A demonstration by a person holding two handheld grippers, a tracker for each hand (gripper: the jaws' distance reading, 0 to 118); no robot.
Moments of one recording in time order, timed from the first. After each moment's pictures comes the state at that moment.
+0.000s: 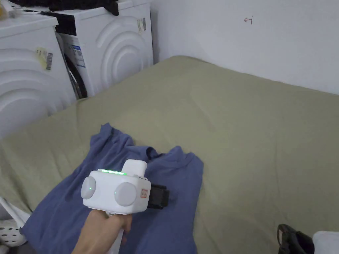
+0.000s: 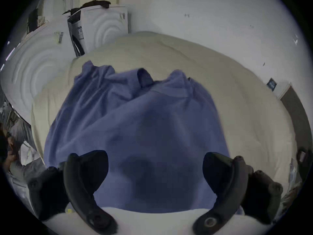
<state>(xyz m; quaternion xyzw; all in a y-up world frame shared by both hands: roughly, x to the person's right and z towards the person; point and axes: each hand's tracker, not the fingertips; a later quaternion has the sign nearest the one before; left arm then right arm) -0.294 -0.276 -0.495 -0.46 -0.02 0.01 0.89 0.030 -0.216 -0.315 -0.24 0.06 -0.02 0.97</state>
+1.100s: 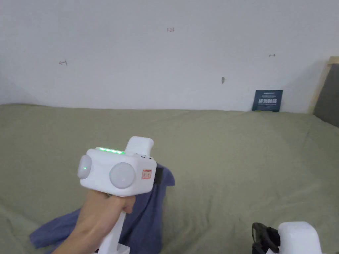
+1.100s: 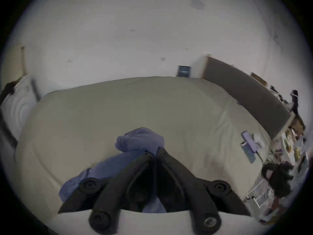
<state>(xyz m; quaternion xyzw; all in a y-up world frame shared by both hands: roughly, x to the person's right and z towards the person) 0.118 -0.111 -0.417 -0.32 -0.40 -0.09 0.85 0.259 -0.152 -0.109 -0.20 -0.20 -0.05 0.96</state>
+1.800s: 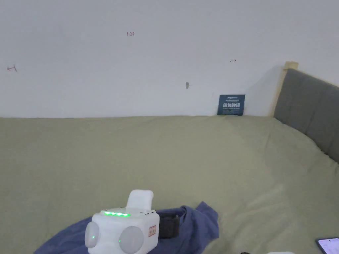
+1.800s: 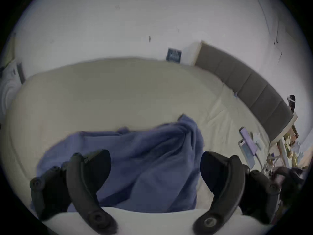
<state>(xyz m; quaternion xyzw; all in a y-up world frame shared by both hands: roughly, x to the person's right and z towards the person) 0.160 -0.190 -0.370 -0.35 -0.39 -0.05 0.85 0.292 -0.179 -0.100 -0.23 -0.23 -0.08 0.94</state>
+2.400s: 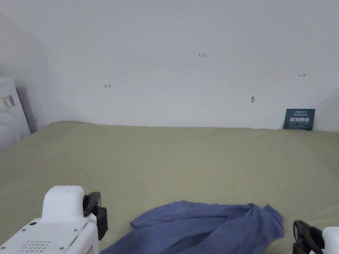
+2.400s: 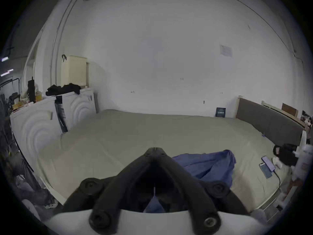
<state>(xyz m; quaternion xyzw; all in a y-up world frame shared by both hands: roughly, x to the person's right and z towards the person) -0.131 -0.070 -0.244 -0.16 -0.16 -0.02 0.97 0.212 -0.116 -0.069 -0.12 -0.21 -0.01 0.97</state>
